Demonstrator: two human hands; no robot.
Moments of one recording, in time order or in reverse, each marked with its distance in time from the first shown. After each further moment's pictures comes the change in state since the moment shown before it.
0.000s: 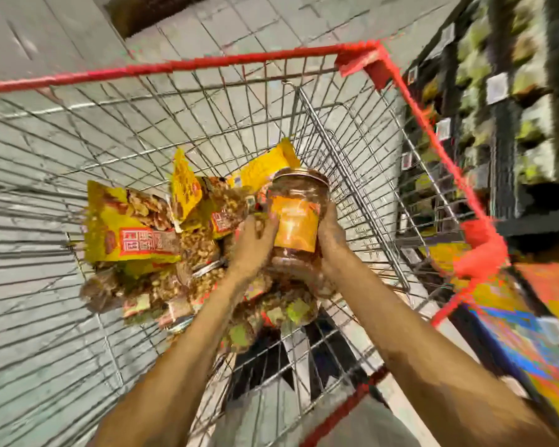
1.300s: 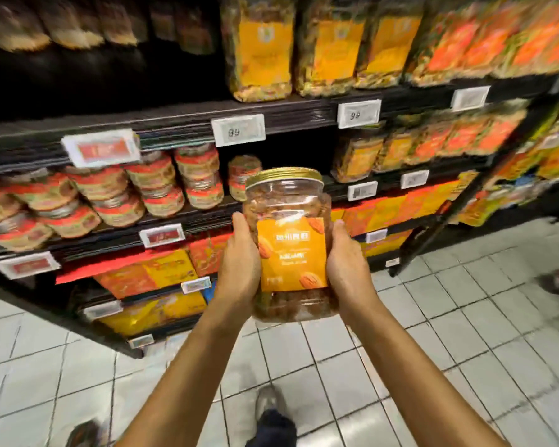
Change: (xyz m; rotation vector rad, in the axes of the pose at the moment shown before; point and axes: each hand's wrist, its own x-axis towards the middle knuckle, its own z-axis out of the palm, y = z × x) left_hand -0.446 -0.028 0.659 0.179 -0.898 0.375; right_hand -0.304 0.247 -0.719 0.644 1.077 -0.223
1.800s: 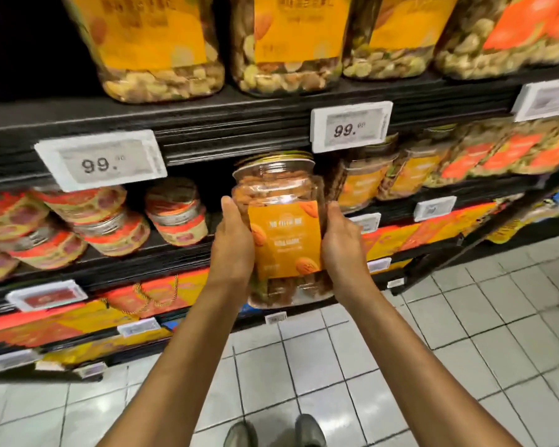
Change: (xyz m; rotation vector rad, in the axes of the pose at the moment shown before) left_hand 0.184 -0.007 0.139 0.053 0.092 0.039; right_hand 0.249 -0.002 -0.012 -0.057 0.006 -0.097
